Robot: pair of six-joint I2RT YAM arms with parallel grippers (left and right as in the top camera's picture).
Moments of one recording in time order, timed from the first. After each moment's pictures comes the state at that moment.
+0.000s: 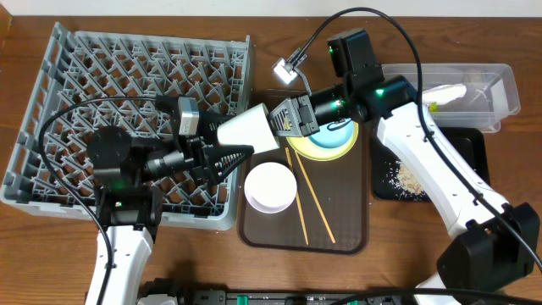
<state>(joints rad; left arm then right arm) 0.03 1.04 0.68 0.41 1.30 -0.44 0.45 1.74 1.53 -0.64 -1.31 0.29</state>
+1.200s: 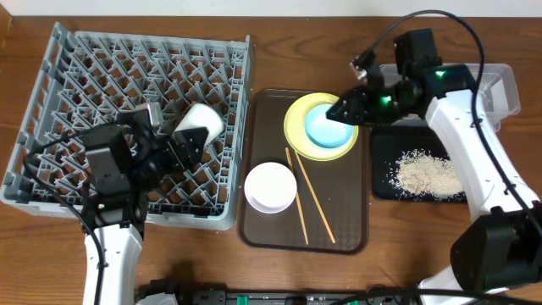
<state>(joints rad) 0.19 1.05 0.69 -0.30 0.64 -0.35 0.16 1.74 1.53 -1.03 -0.72 0.15</state>
